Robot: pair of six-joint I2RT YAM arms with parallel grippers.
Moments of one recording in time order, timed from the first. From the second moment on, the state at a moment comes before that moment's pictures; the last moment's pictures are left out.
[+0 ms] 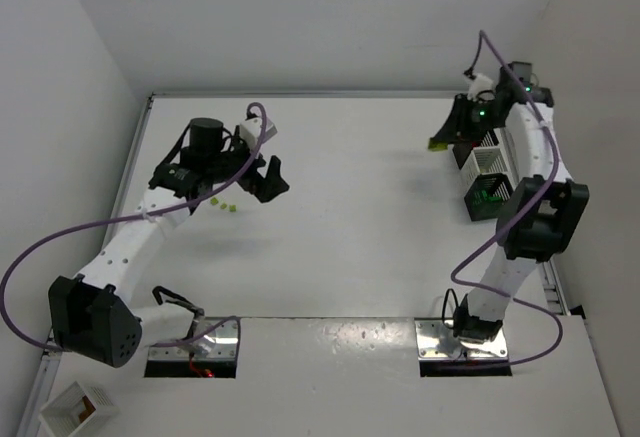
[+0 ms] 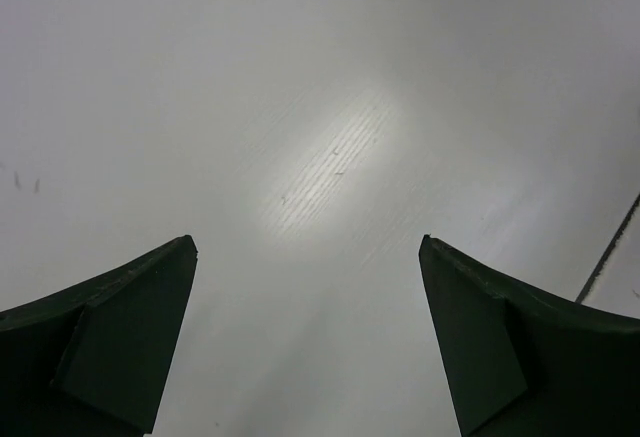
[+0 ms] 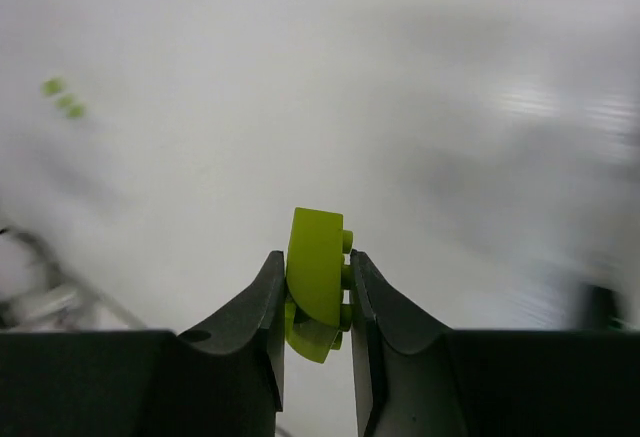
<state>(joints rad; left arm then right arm) -0.30 1.22 1.07 -0.41 0.56 0.20 -0.16 1.86 1.70 -0.95 -0.69 -0.07</state>
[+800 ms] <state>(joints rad) -0.20 1.20 1.07 -0.50 0.33 0.18 -0.35 2.07 1.92 -1.04 -0.12 -0.27</state>
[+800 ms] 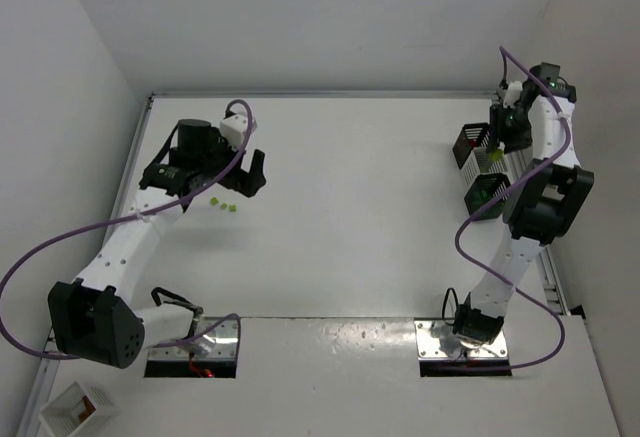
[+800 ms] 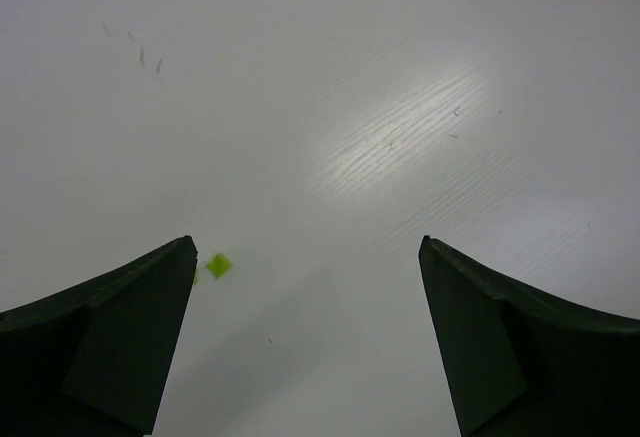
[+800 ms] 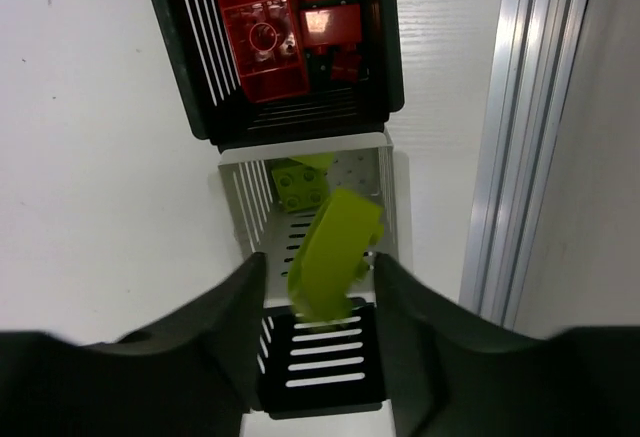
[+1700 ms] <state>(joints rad) 0.03 1.44 0.94 -0.50 0.19 0.43 -0.11 1.70 1.33 -0.88 -0.56 -0.14</state>
